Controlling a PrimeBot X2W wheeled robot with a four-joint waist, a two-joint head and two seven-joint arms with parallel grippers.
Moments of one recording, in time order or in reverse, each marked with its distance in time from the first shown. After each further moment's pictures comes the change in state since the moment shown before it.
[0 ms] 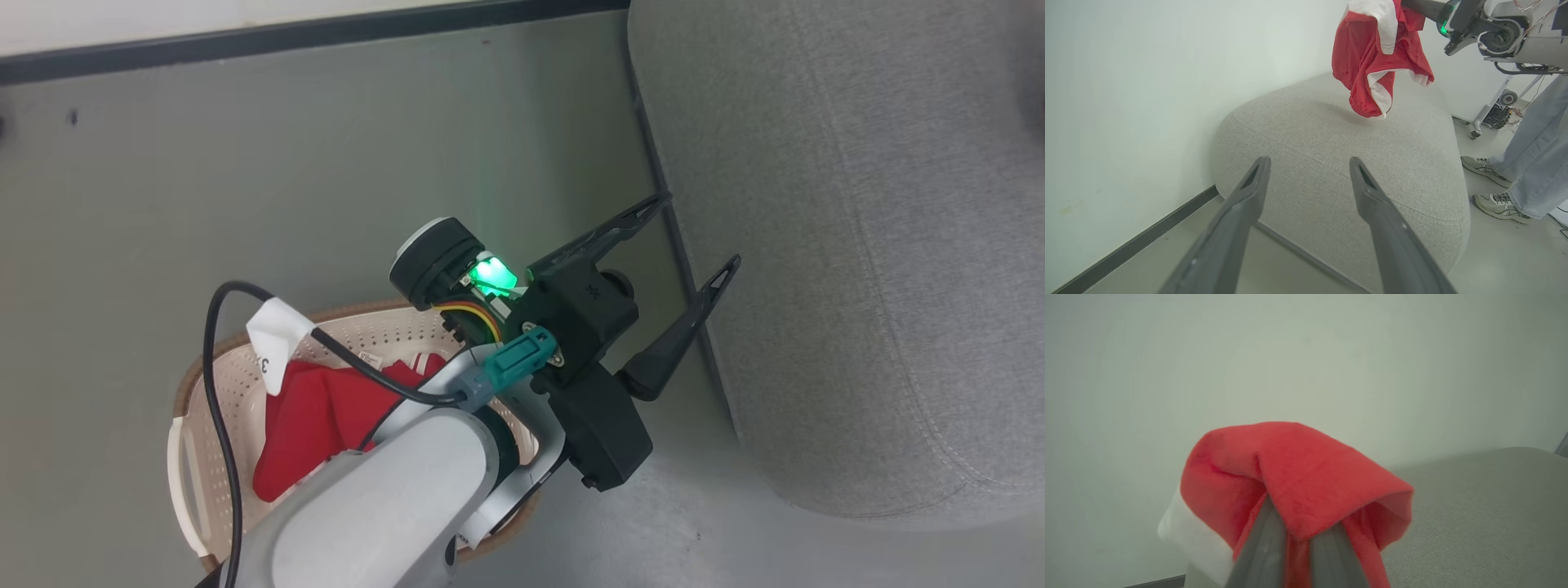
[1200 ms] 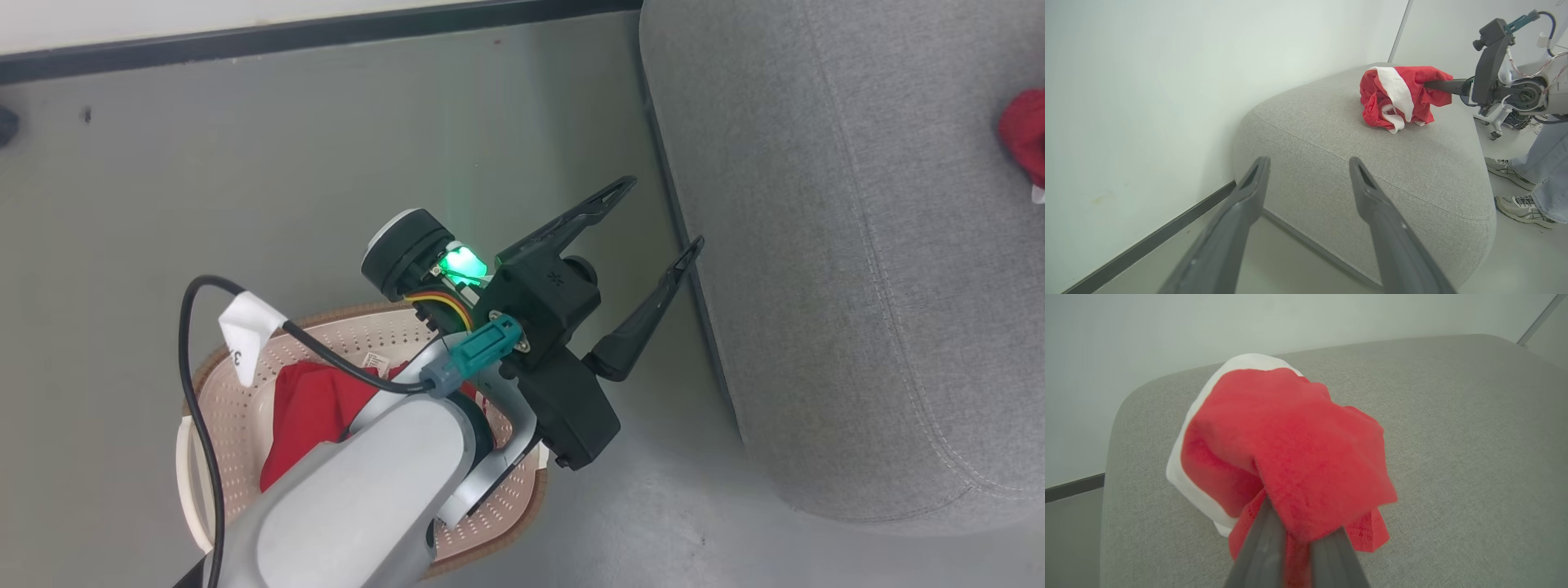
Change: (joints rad) left arm -0.008 0.014 0.023 0.051 0.014 -0.009 -0.053; right arm 0.025 0.070 0.227 0.340 0.044 0.001 0.081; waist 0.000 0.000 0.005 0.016
